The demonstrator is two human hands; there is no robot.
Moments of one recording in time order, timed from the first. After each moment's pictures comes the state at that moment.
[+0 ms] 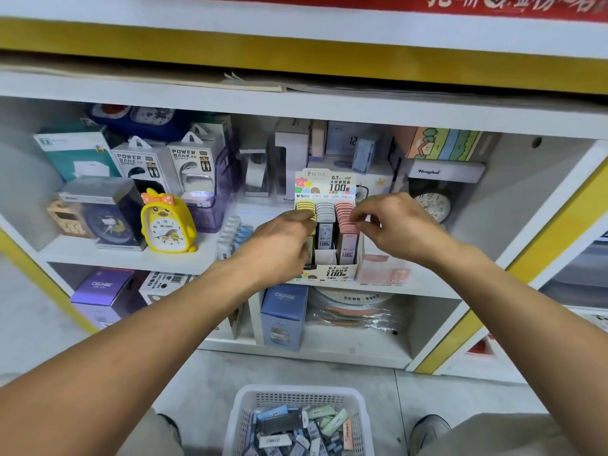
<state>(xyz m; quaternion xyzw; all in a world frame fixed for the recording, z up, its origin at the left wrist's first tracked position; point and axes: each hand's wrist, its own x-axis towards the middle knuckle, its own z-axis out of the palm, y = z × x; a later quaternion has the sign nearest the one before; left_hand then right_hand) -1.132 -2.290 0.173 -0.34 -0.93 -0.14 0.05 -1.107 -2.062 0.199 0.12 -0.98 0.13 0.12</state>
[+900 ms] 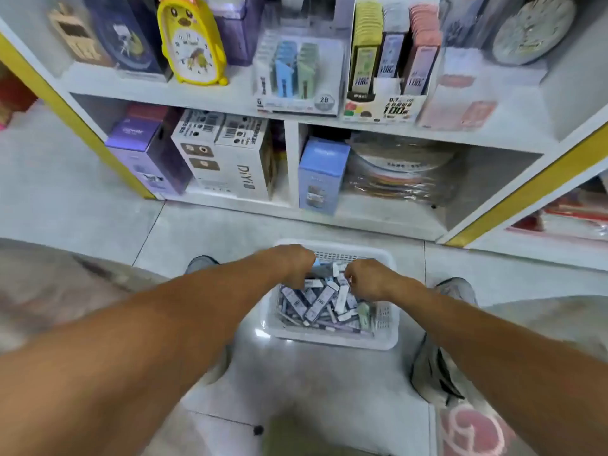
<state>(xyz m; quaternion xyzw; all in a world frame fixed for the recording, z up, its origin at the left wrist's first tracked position) -1.016 -2.344 -0.058 -0.30 -0.88 0.07 -0.37 -0.972 -2.160 -0.096 0.03 -0.92 0.12 -0.36</state>
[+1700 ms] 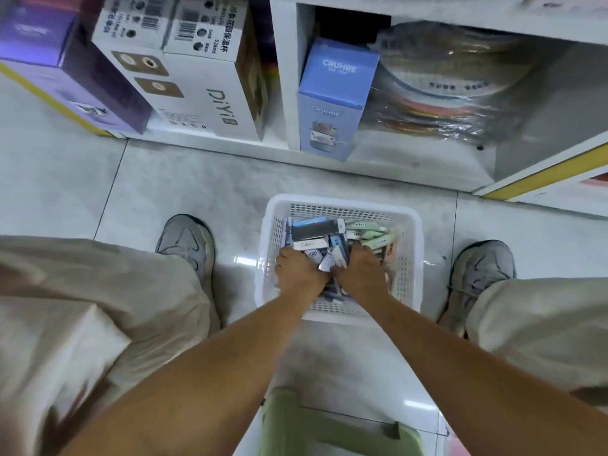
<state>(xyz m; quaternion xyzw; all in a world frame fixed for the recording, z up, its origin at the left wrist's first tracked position) -0.961 -2.315 -0.216 0.25 -0.87 -0.28 -0.32 -0.940 -2.200 -0.222 -0.19 -0.92 0.25 -0.22</state>
